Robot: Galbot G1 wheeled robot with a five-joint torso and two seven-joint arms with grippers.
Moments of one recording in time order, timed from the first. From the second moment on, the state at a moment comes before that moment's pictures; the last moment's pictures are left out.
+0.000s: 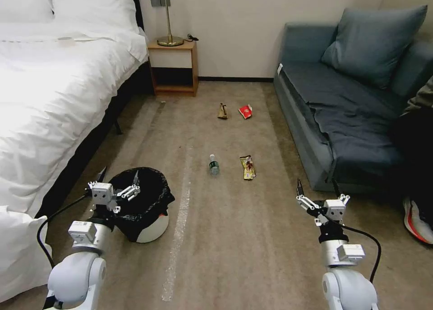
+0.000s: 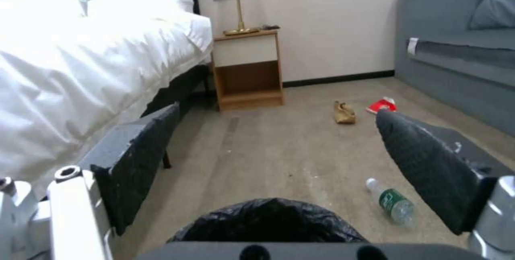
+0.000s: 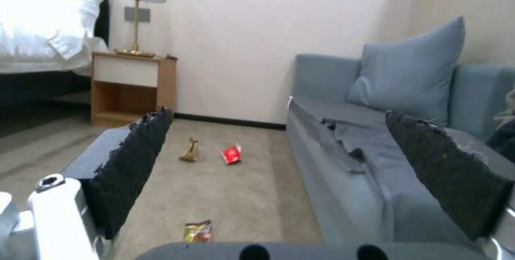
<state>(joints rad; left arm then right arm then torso) 1.42 -1.38 -0.75 -2.04 -0.12 0.02 0.15 -1.48 1.52 0.74 1.96 0.05 0.27 -0.11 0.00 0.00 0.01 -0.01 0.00</state>
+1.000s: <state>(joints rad) 1.42 -1.40 -0.79 -2.09 -0.31 0.26 -0.20 -1.49 1.51 0.74 1.96 0.06 0.27 -0.11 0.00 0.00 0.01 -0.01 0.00</state>
